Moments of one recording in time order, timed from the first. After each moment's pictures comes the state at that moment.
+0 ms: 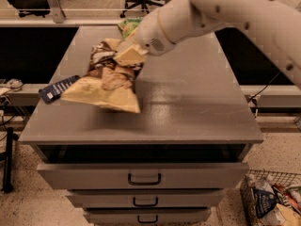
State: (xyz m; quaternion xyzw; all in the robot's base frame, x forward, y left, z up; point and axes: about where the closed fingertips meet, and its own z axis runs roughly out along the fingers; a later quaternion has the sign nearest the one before) arm 0.595 0.060 0.947 -0.61 0.65 0.21 0.40
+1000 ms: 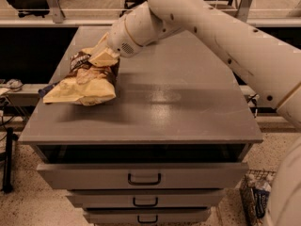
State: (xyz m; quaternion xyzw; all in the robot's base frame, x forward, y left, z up) arm 0.634 0.138 0.913 -0.66 0.59 0.21 0.40
